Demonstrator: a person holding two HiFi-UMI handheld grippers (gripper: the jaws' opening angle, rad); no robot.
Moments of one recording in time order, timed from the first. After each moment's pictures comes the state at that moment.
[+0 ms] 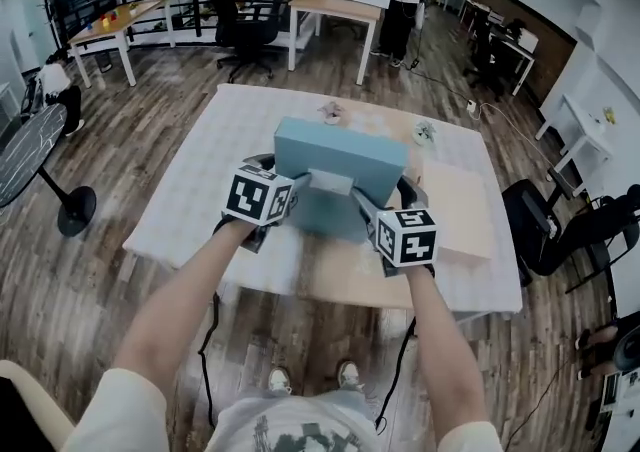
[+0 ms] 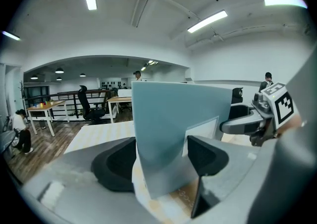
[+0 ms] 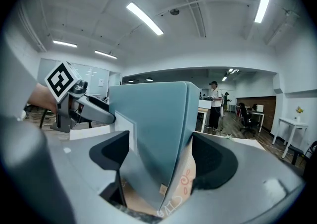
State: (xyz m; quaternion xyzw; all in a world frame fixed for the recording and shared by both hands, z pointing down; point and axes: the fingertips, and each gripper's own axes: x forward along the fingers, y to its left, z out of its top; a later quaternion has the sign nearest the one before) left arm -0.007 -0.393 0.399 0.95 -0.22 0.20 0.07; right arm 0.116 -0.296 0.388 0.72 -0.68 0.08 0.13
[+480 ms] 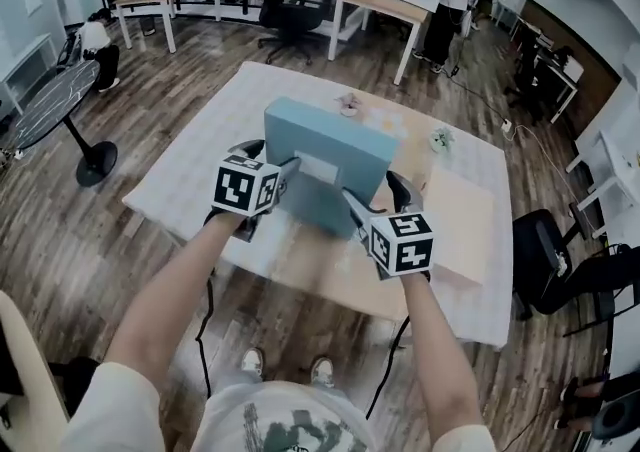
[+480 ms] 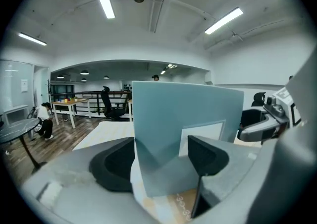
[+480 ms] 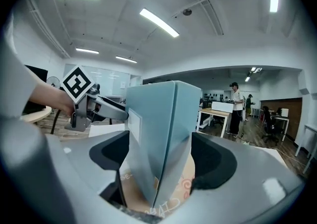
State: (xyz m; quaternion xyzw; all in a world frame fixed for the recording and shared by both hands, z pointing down) left arm -0.014 -0.391 0.401 0.92 -0.34 0.18 0.10; right arm 0.119 -0.290 0.388 0.63 -0.76 0.06 0.14
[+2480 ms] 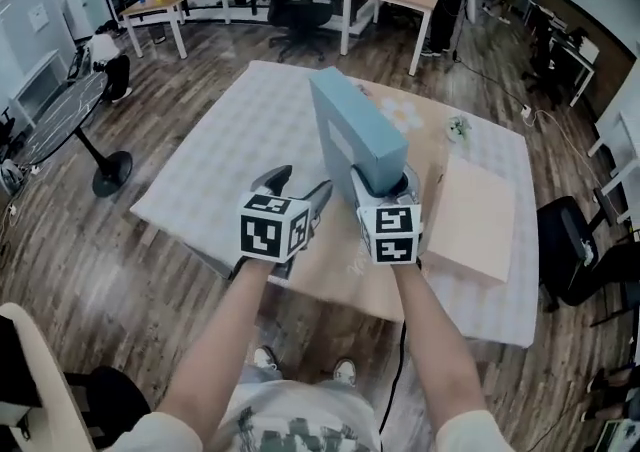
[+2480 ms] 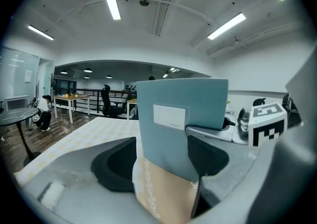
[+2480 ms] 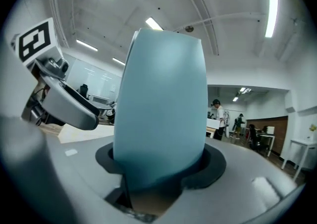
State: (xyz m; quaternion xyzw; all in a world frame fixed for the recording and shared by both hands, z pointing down) left arm 0.023 -0.332 0.420 0.92 -0.36 0.14 0.12; right arm 0.134 -0.331 0.409 0.68 -0.72 -0.05 0.12
